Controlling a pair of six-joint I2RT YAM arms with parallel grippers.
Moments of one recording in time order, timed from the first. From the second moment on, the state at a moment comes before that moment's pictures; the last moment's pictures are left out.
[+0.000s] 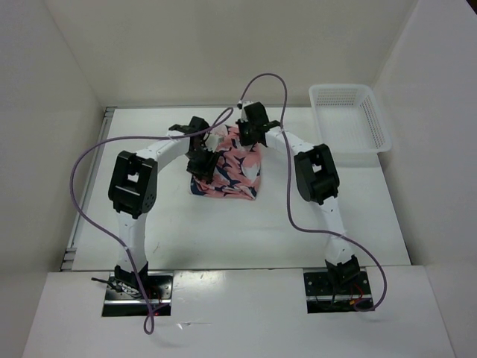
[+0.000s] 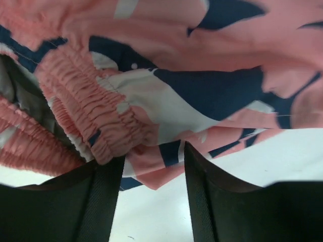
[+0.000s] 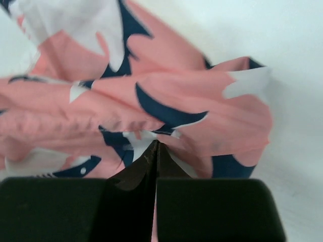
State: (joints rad) left arm -0.33 2.10 1.65 -0.86 0.25 0.07; right arm 0.45 2.38 1.93 -0.30 -0.08 0.13
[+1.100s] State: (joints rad) left arm -0.41 2.08 1.79 -0.89 0.23 0.07; right arm 0.42 2.53 2.18 -0.30 -0.03 0.21
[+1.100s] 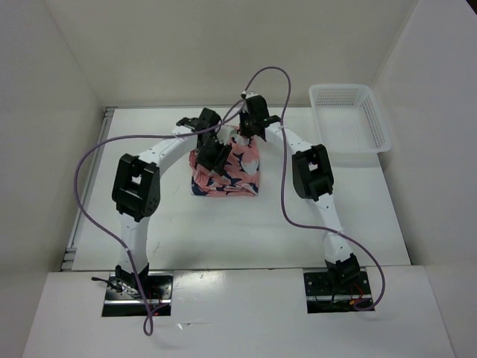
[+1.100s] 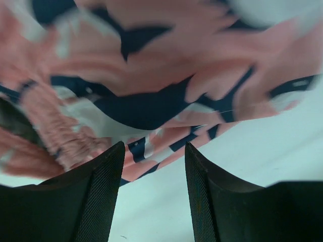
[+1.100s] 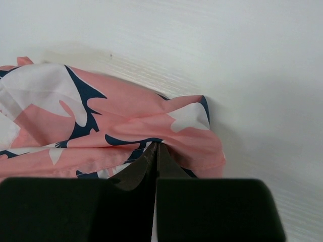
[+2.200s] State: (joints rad) left arm -0.41 1.99 1.61 -0.84 0.16 0.07; right arm 0.42 2.37 2.18 -0.32 0.01 0.16
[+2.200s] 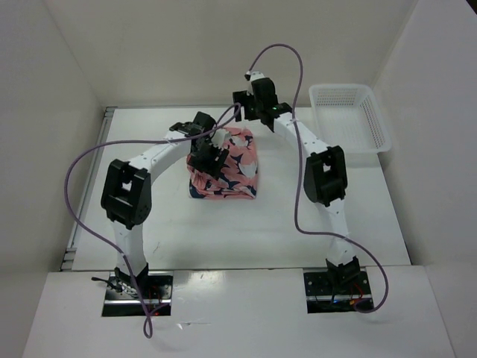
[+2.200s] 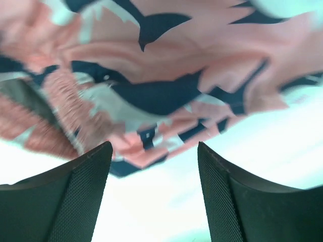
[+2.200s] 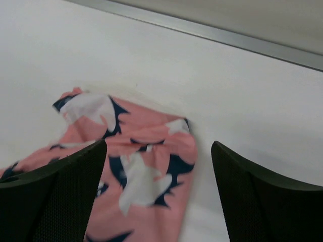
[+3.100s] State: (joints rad) left arm 0.20 1.32 1.22 -0.72 0.05 0.07; right arm 0.25 1.33 1.35 -0.80 -0.10 -0.19
